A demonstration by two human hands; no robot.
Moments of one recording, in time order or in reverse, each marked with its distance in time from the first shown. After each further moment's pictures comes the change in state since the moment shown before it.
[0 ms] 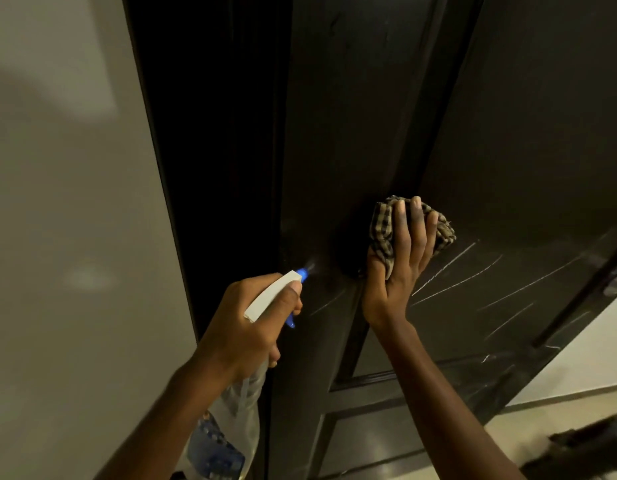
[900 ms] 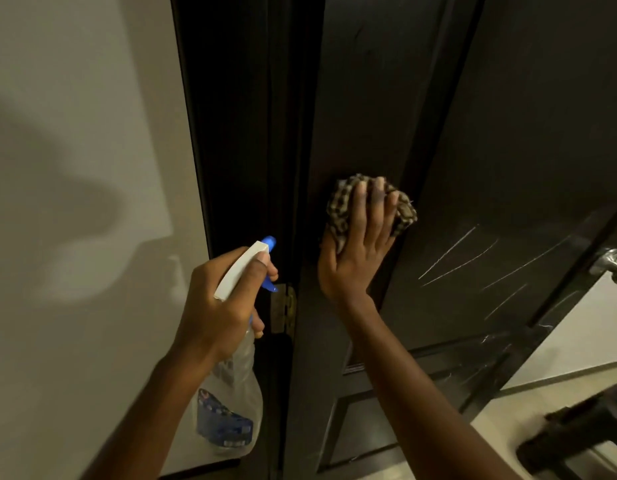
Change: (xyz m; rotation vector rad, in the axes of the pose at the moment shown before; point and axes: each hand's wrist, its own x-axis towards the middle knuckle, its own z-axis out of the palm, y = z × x) left_hand -0.019 0.001 -0.054 -0.006 0.172 0.119; right_hand -0.009 -0.054 0.053 -0.214 0.067 -0.025
